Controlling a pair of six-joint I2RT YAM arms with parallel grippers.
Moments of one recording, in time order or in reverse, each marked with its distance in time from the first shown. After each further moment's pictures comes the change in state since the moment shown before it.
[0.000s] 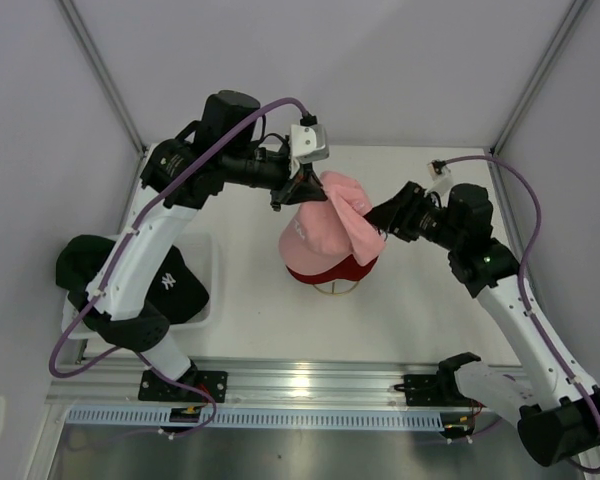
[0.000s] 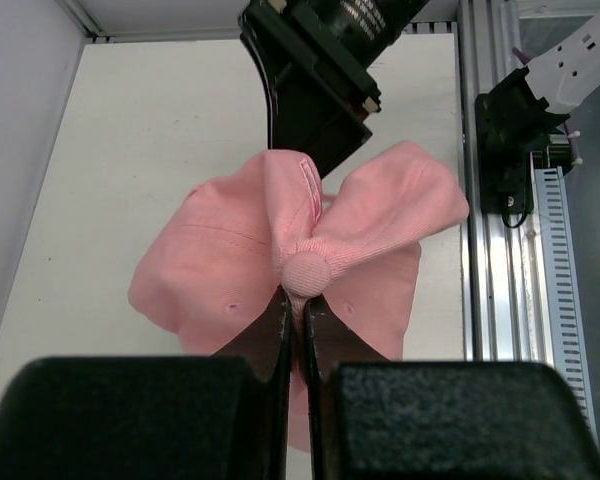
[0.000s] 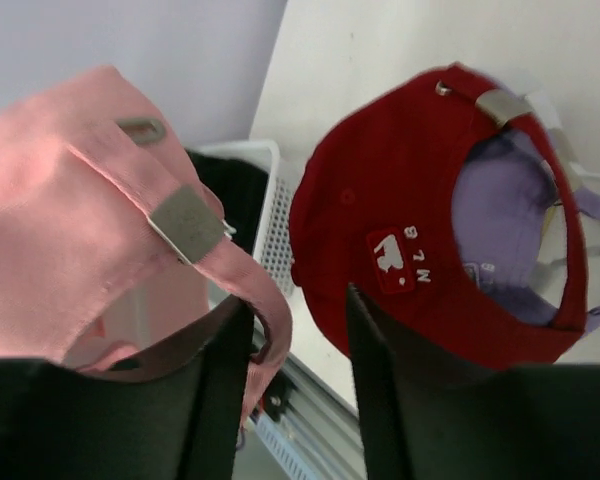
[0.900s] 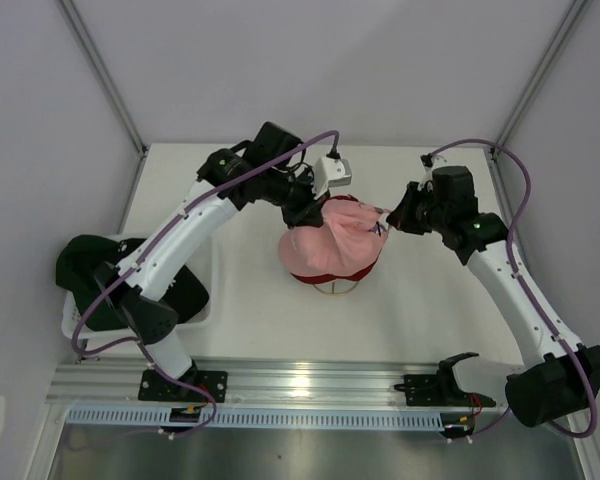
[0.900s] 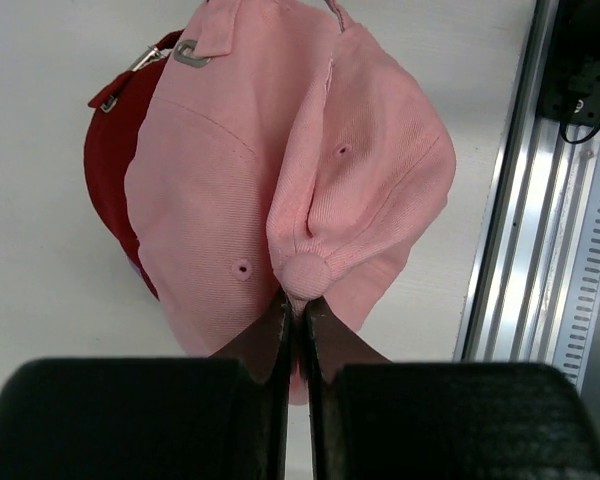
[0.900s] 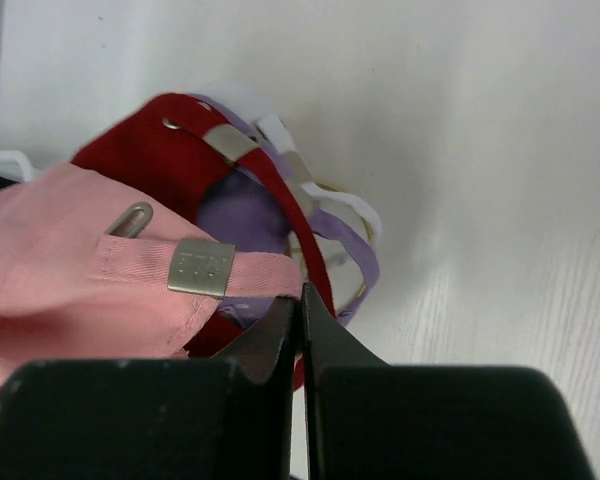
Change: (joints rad) left arm 0.000 0.051 -0.283 0.010 -0.185 -0.003; right arm -0.024 0.209 0.194 -0.322 0.280 -0.364
